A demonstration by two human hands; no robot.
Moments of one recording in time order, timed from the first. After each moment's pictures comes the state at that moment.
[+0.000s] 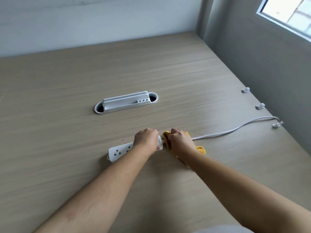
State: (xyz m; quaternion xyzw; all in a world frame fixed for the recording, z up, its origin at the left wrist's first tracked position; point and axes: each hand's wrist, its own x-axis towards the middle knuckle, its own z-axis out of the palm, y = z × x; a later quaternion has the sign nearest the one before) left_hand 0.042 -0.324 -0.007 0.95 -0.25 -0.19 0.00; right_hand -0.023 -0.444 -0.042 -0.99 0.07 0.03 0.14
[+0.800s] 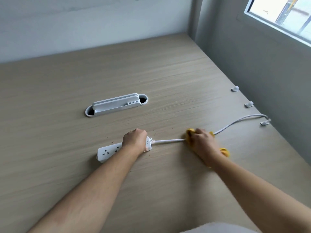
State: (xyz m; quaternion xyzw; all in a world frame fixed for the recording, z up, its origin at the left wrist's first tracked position) left_hand 0.038 -0.333 -0.001 0.95 -0.23 -0.20 -0.04; right_hand -0.085 -0.546 -0.052 -0.98 0.17 -0.02 0.11
